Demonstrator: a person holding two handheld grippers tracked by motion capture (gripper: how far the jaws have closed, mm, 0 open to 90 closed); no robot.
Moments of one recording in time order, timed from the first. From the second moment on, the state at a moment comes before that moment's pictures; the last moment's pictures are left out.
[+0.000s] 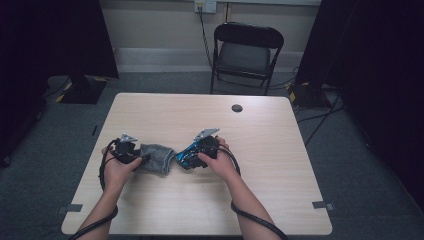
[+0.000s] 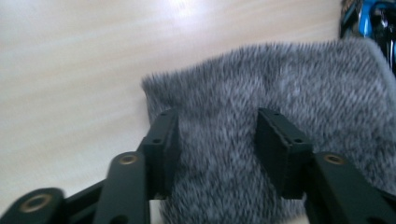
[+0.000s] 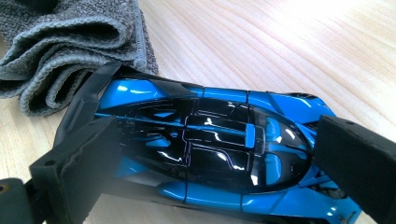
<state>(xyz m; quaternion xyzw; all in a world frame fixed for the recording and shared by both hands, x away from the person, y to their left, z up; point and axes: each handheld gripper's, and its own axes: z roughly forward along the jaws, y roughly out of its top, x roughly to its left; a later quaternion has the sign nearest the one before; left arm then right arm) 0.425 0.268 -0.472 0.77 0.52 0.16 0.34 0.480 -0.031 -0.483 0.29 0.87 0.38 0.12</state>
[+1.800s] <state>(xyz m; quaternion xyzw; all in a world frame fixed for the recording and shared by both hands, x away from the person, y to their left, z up) 0.411 0.238 -0.476 0.81 0.45 0.14 0.34 0.481 -0.029 -0.483 0.29 0.87 0.38 0.12</state>
